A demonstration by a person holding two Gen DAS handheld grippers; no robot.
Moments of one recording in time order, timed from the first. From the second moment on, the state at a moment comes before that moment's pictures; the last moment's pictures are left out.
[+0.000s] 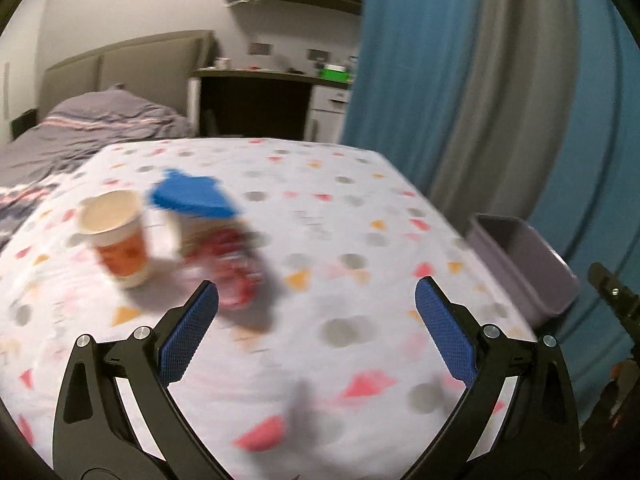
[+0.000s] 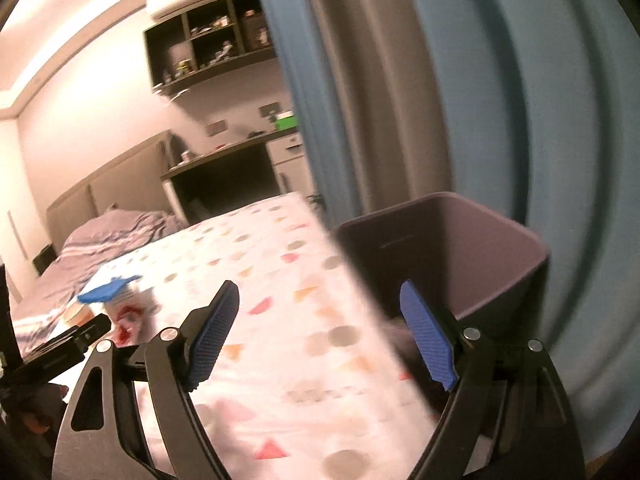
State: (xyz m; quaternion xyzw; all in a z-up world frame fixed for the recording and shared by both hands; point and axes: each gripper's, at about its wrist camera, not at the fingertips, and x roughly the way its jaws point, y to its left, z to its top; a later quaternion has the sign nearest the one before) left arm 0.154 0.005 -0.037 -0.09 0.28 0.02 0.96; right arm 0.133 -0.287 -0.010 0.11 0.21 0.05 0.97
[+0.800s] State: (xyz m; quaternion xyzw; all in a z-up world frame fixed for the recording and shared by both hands) left arm 0.125 0.145 -0.057 -0.13 0.29 0.11 0.94; right arm 0.157 -0.112 -0.021 0.03 0.26 0.20 0.94
